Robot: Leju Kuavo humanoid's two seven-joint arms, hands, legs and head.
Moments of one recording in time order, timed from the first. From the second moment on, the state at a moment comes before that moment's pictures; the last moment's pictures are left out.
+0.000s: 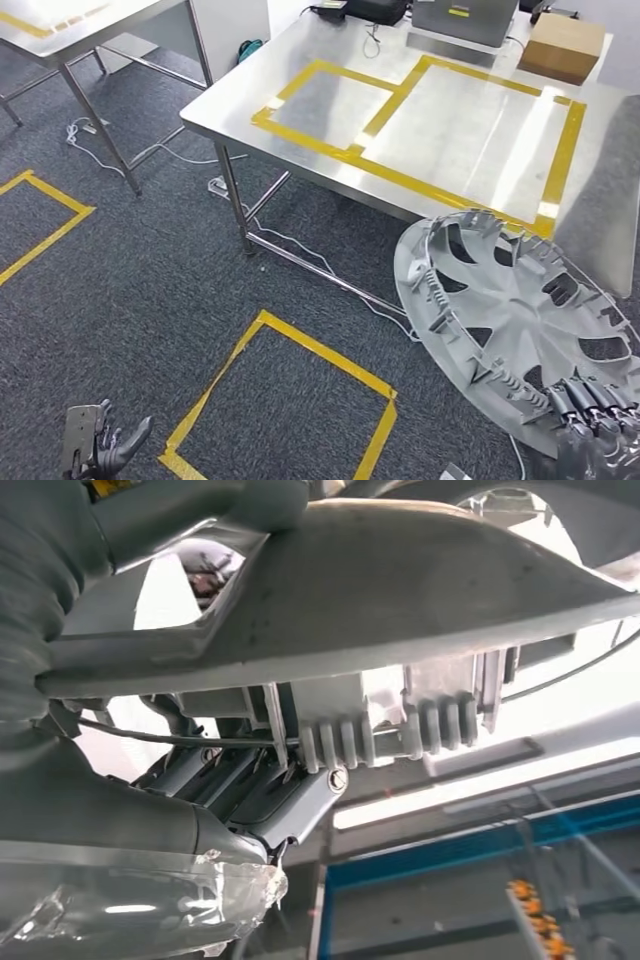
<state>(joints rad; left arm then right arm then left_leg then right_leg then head) 0.08 -0.30 0.68 -1.03 -0.28 -0.21 -0.35 0.55 0.01 0.04 -2.20 1.34 -0.69 -0.16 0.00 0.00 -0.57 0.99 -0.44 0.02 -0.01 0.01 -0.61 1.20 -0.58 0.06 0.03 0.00</state>
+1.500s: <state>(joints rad) 0.06 -0.27 0.63 -1.02 -0.22 -0.18 -0.33 0.50 -0.20 0.22 -2.16 1.46 -0.69 0.11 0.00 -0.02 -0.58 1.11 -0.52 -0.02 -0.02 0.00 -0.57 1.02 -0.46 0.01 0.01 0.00</state>
